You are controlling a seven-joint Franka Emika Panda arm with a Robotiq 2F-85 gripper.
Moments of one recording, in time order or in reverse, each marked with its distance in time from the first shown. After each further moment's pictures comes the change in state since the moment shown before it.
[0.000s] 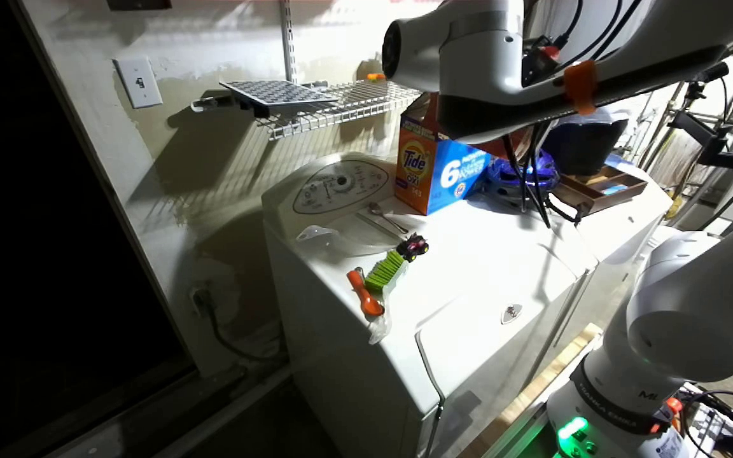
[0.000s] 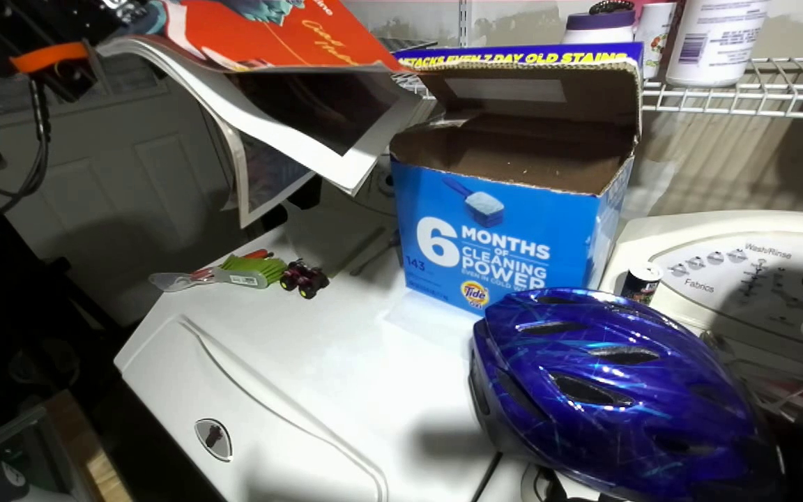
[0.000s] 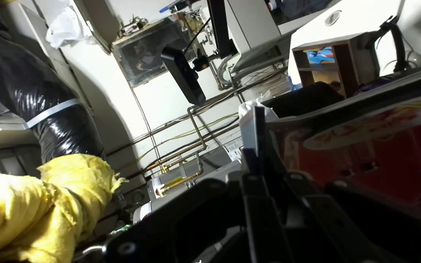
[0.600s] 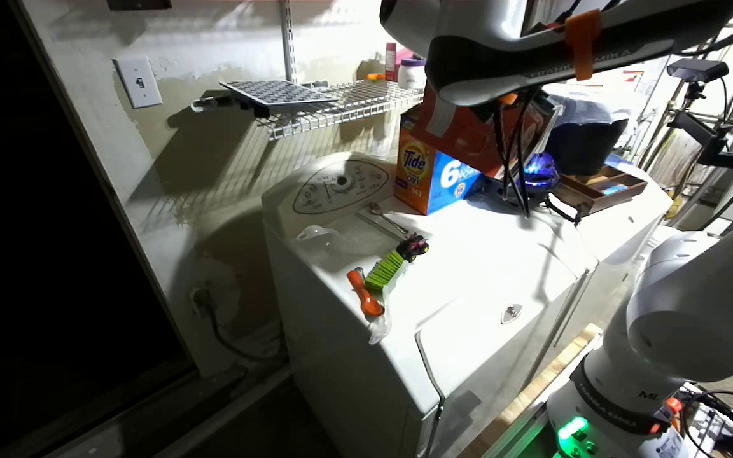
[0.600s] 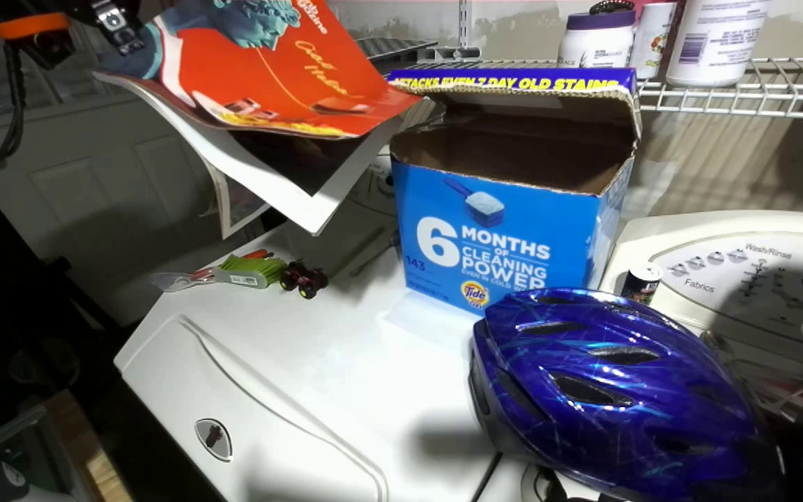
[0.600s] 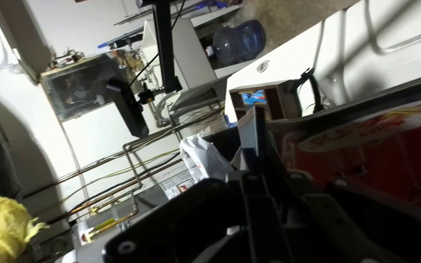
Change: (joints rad) arm 0.001 0.010 -0.020 0.119 0.227 0.013 -0.090
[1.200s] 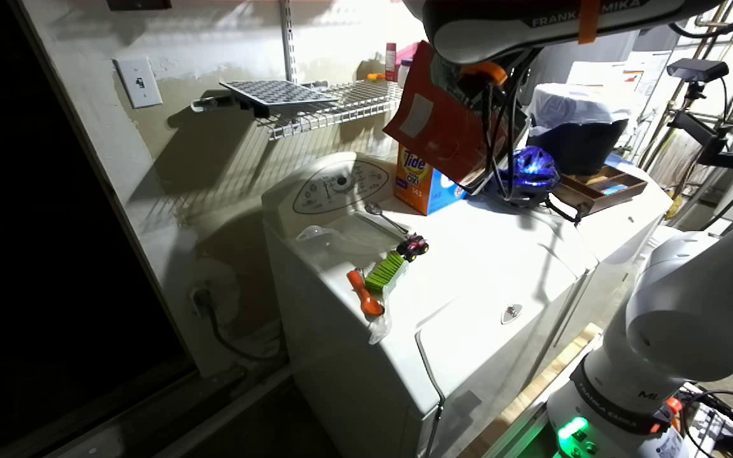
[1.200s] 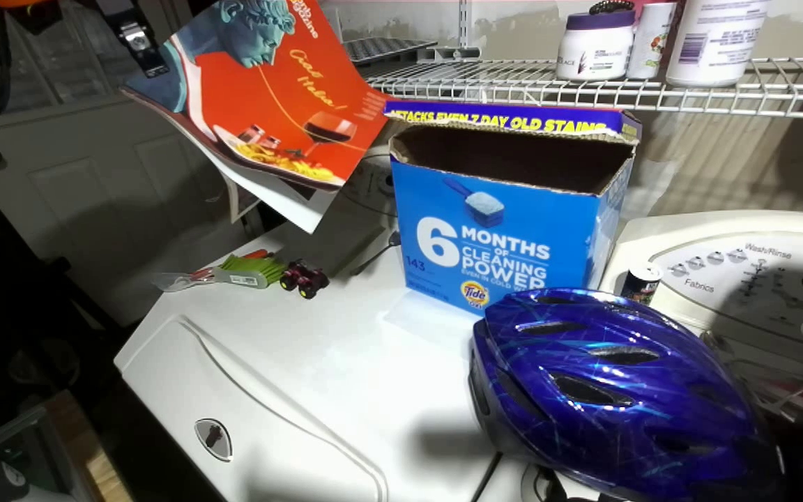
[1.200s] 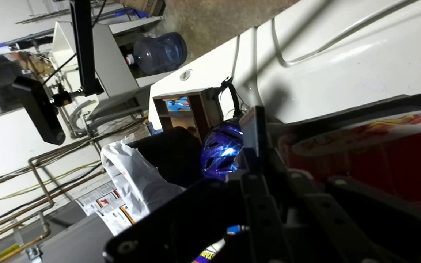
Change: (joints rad) arm -0.012 0.002 -0.023 0.094 0.200 0.115 -0.083
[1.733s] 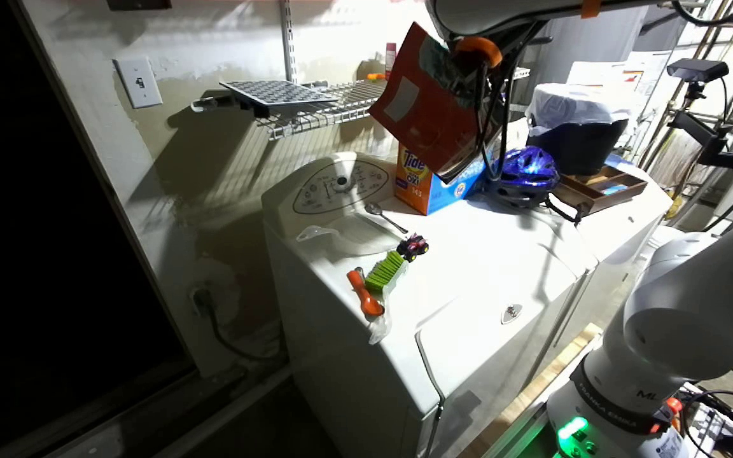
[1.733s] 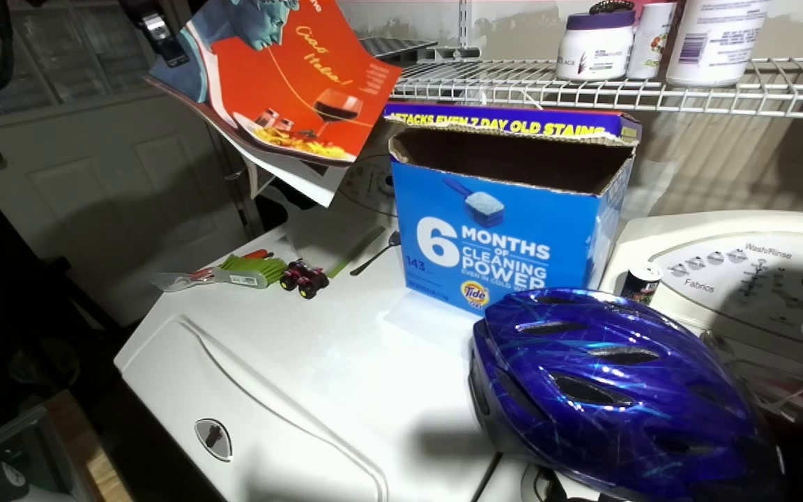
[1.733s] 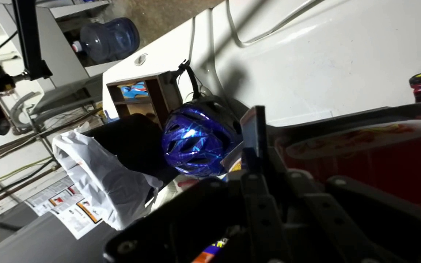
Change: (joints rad) arm -0.034 0.000 -0.009 0.059 0.087 0.103 -0.049
